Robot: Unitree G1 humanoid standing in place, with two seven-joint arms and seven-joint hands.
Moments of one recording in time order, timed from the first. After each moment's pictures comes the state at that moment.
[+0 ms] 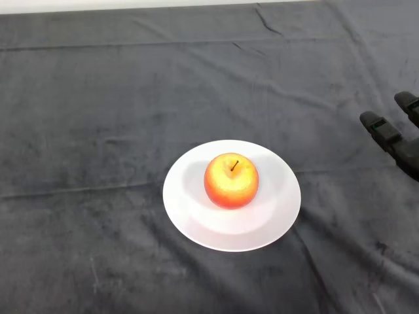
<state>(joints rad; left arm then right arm) -0.34 0.64 0.62 0.57 -0.06 -0.36 0.44 -0.85 -0.37 -0.69 1.24 0.71 0.52 0.52</state>
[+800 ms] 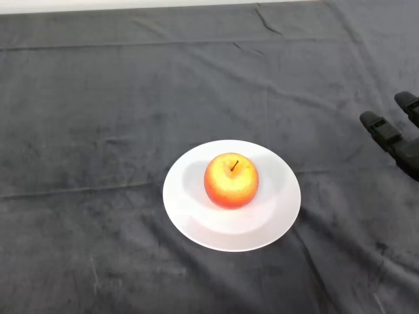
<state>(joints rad) -0.34 0.64 0.62 0.57 -0.07 -0.36 0.42 -0.85 -0.37 -0.69 1.24 0.71 0.52 0.52</state>
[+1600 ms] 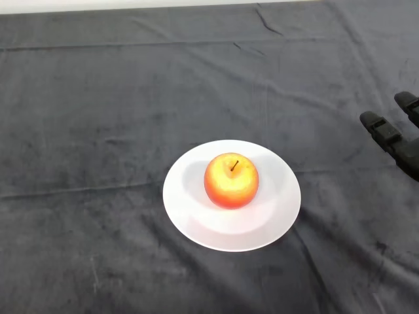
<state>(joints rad) -0.35 0.64 0.62 0.60 -0.08 -0.37 0.39 -0.85 -0.37 -0.69 1.24 0.71 0.52 0.52</state>
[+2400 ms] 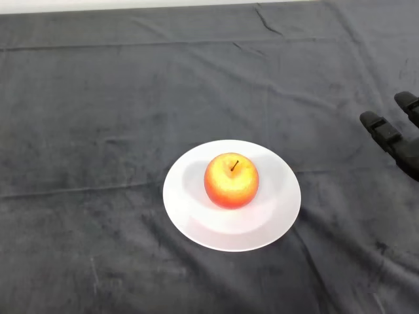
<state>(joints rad) -0.35 0.64 0.62 0.60 -0.08 -0.38 0.39 -0.85 -0.37 -0.69 1.24 0.71 0.52 0.52</state>
